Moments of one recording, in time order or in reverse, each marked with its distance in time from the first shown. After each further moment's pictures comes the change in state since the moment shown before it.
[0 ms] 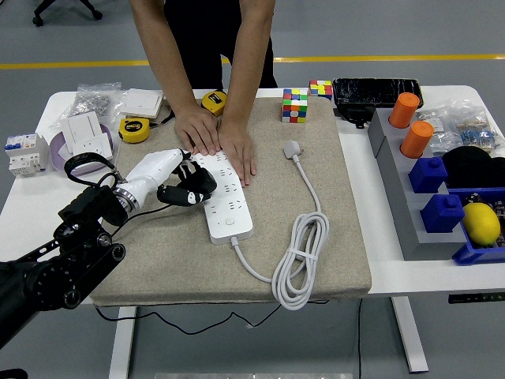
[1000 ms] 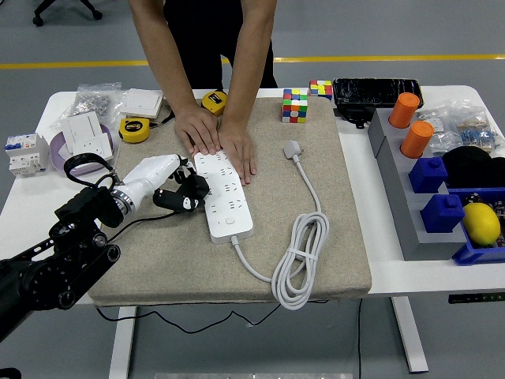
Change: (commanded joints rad) left arm -0.009 0.021 0.025 0.005 0.009 -0.039 0.004; right arm -0.003 -0.002 -0.004 0.000 0.001 0.000 -0.001
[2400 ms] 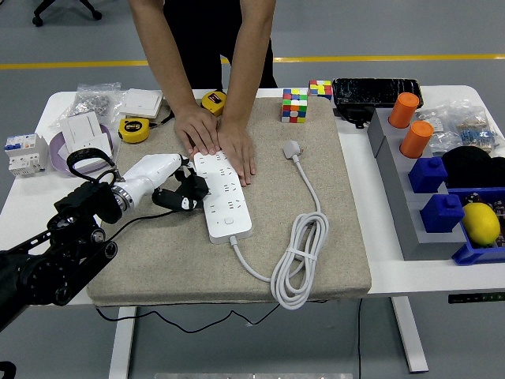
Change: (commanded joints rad) left arm -0.025 0.021 0.024 0.005 0.032 -0.035 0.002; right arm 0.008 -0.004 0.003 0.000 0.006 -0.002 0.002
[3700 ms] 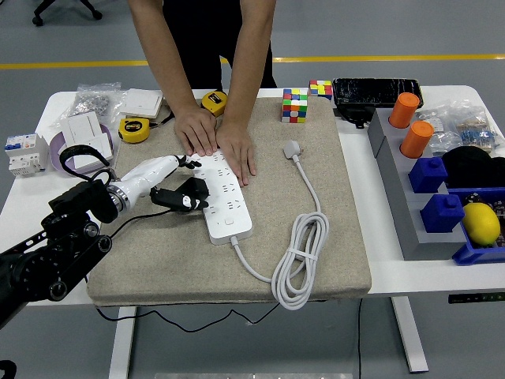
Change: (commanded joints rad) left arm 0.022 -0.002 -0.080 -0.014 -0.112 -0.105 -0.013; right arm 0.001 0.001 0.001 0.000 0.004 -0.011 0.005
